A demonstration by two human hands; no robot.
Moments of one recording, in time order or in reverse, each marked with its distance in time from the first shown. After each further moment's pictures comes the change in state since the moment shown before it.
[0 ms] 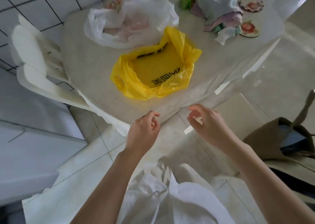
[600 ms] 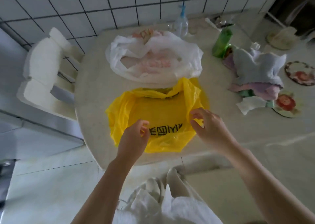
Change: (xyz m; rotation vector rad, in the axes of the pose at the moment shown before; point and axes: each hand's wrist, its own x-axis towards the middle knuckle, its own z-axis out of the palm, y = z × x) left_hand 0.195 0.049 0.017 -0.075 0.361 -0.326; right_hand 0.282 0.051 -0.099 -0.051 -0.215 -0.290
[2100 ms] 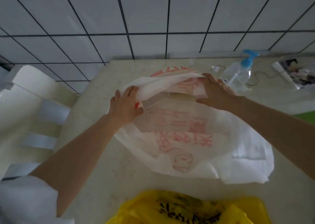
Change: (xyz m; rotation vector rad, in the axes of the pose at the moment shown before) left_hand 0.514 -0.114 -0.035 0.634 -0.150 -0.087; right_hand 0.574 0.021 0.034 -0.573 -0.234 -0.201
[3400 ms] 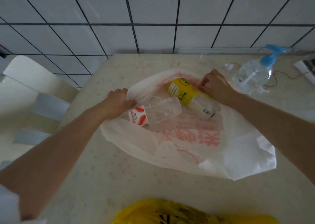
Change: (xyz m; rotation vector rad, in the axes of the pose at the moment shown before) left_hand 0.020 -0.041 0.001 -0.214 -0.185 -0.145; right_hand 0.058 0.012 0.036 0.320 0.155 -0.018
